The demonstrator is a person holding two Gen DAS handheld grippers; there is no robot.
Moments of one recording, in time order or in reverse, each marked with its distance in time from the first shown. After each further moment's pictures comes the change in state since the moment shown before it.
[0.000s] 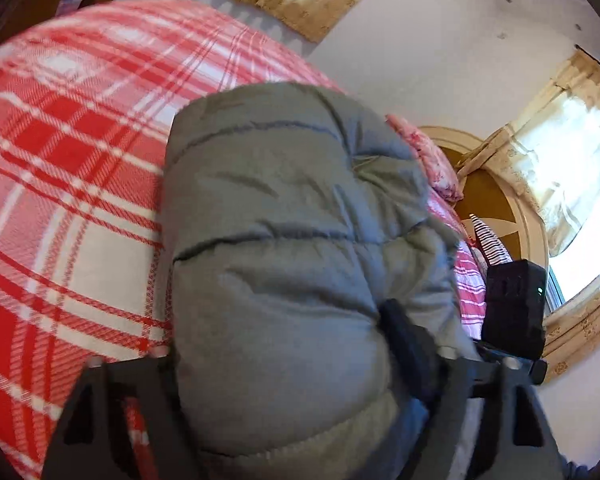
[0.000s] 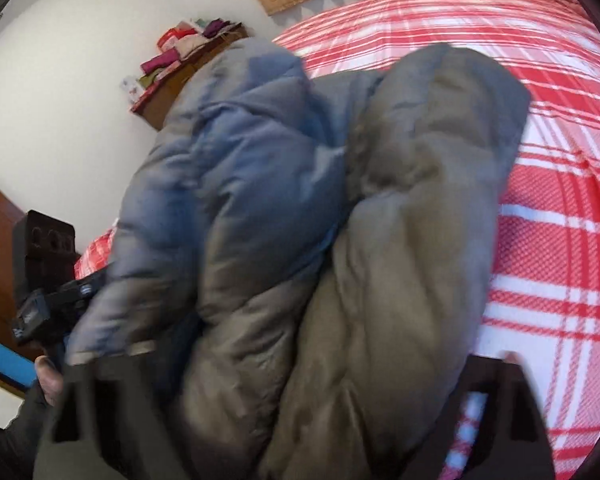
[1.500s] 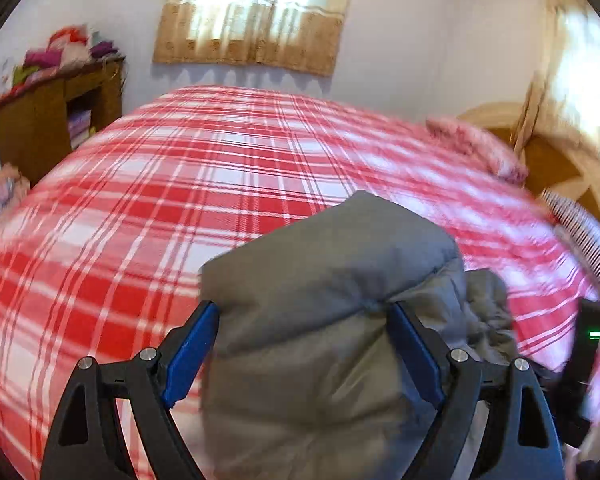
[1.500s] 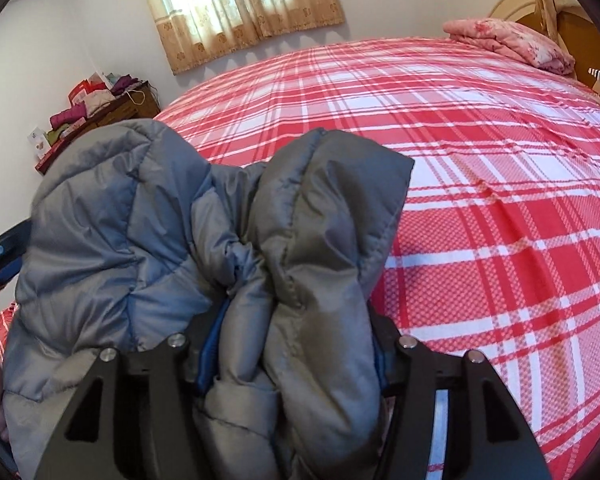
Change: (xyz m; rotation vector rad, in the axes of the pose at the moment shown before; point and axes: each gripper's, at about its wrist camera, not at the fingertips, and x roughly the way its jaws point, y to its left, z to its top) left arm 0.044 -0.038 0.080 0.335 -0.123 0.387; right arm -0.011 -0.019 0.004 0.064 -0.288 -0.494
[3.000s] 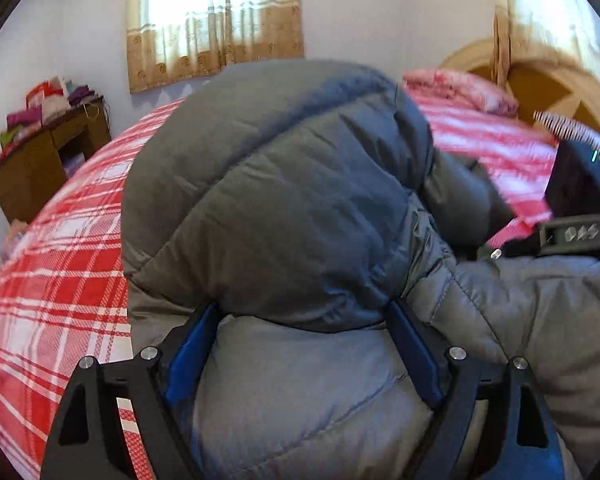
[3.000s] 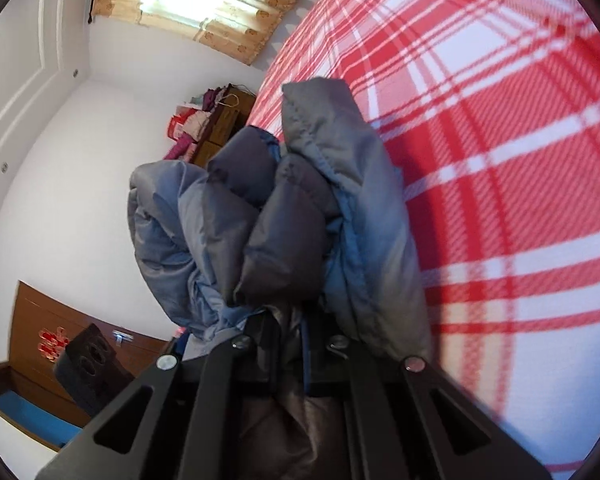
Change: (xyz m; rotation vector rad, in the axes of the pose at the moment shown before) left arm 0.000 -0.051 -0.070 0.201 0.017 0.071; right arm 0.031 -0.057 -0.001 0.303 0.217 0.650
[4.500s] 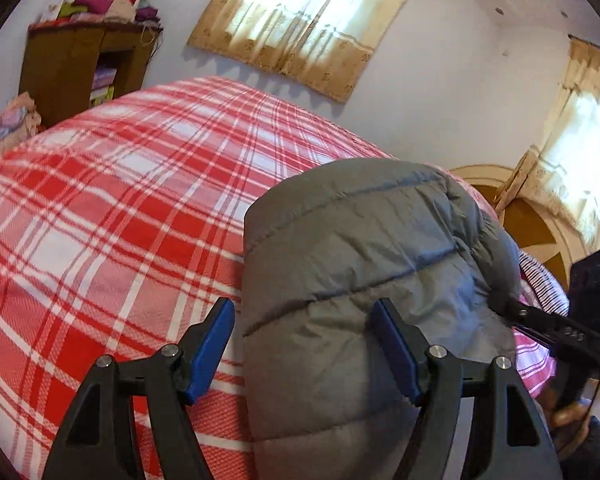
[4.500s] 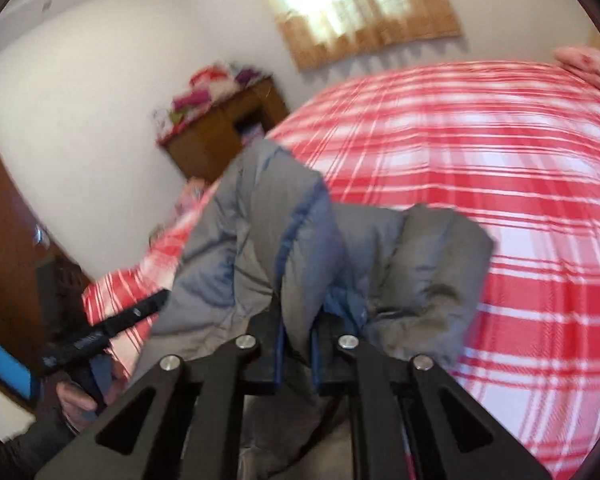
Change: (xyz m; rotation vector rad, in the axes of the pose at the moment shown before) left arm -0.069 0.124 -0.014 -0.457 -0.110 -0.216; right arm -0.026 0.137 -0.016 -0.455 -0.129 -0.251
